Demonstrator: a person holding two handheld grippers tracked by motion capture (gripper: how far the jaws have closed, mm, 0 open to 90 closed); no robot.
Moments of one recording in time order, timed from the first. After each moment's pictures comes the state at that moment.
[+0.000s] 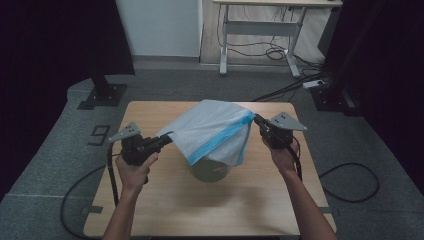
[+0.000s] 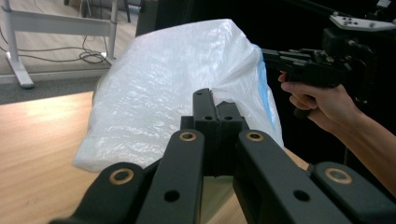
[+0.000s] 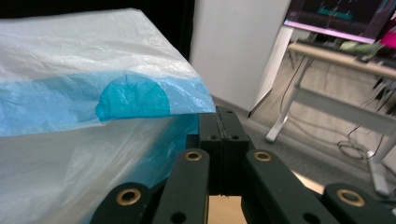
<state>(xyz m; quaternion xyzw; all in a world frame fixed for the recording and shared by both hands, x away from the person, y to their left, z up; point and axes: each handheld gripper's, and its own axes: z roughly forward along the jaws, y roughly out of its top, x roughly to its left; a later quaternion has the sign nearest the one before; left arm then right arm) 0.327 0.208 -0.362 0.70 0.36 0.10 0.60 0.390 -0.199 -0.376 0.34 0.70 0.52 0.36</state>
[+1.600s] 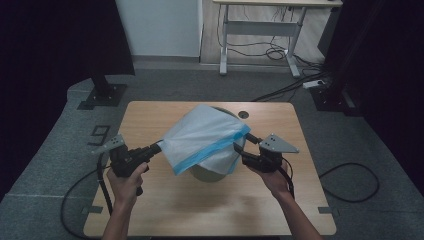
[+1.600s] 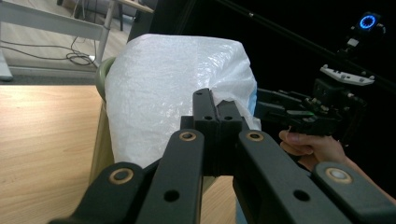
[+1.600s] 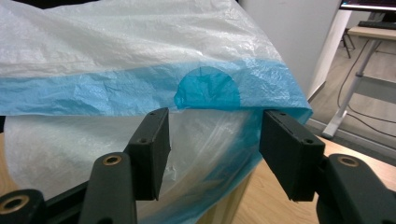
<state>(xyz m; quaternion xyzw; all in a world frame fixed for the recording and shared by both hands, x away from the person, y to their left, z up) 0.307 0.233 -0.377 0.65 0.38 0.06 0.65 0.339 -0.172 -0.402 0.32 0.71 0.56 0.27</state>
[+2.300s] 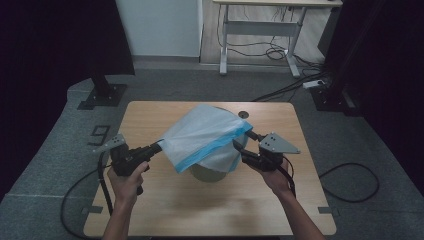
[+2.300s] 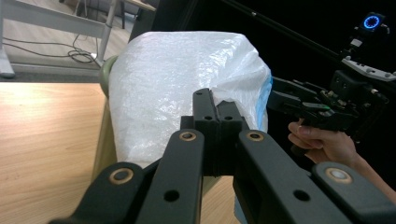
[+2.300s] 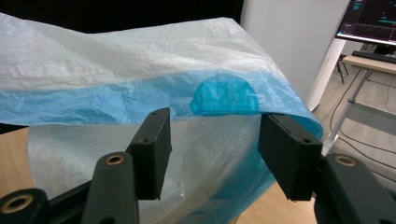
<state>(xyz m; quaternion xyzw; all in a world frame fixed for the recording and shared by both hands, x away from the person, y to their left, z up) 0.310 0.232 -0.379 0.65 0.39 0.06 0.65 0.333 -0.168 -0.386 0.28 0.71 0.57 0.31</state>
